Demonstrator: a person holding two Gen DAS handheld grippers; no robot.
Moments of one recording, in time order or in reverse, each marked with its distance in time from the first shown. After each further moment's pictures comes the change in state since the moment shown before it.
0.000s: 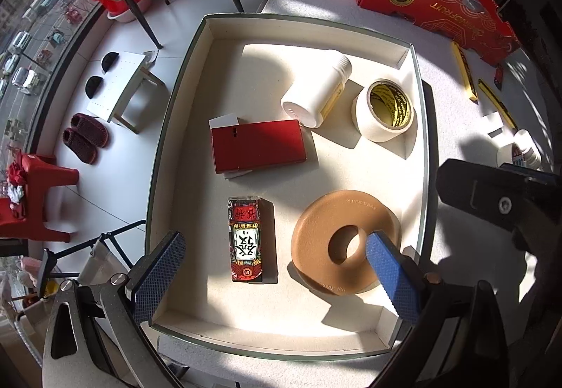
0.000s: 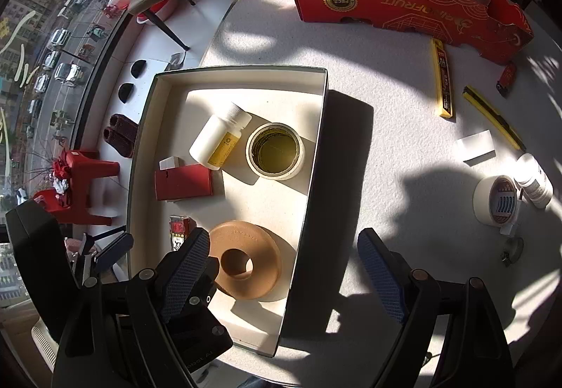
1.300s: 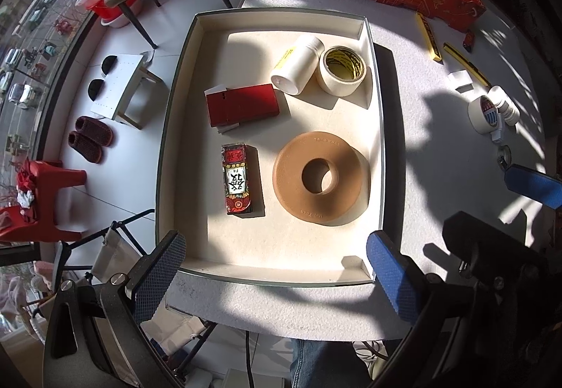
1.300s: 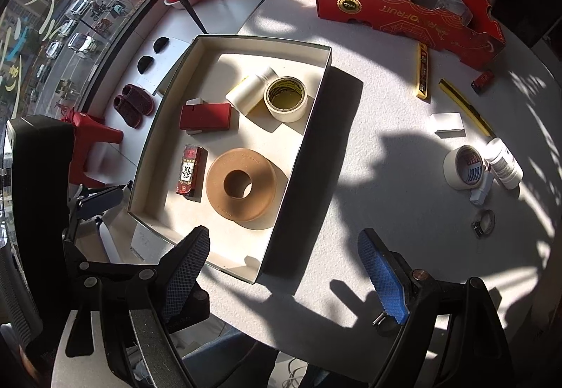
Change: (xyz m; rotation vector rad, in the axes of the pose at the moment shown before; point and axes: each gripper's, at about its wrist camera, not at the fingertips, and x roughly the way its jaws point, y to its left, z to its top) left arm -0.045 -0.021 -0.039 0.071 0.041 0.018; right arm -0.044 0.000 -0.069 -0.129 -0.039 -0.026
